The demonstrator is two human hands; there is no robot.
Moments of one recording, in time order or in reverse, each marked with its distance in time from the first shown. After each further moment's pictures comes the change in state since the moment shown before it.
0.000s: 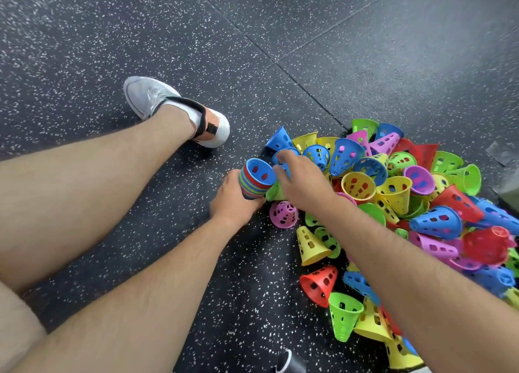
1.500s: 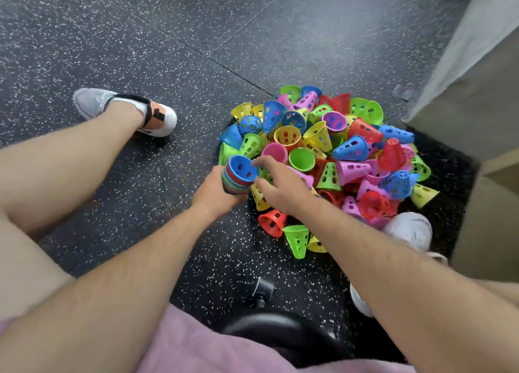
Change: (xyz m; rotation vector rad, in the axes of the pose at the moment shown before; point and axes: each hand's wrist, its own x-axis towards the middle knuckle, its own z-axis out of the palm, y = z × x) left_hand -0.109 0.024 0.025 0.078 -0.173 0.218; right_hand -0.184 0.004 -0.031 0.314 0.088 0.132
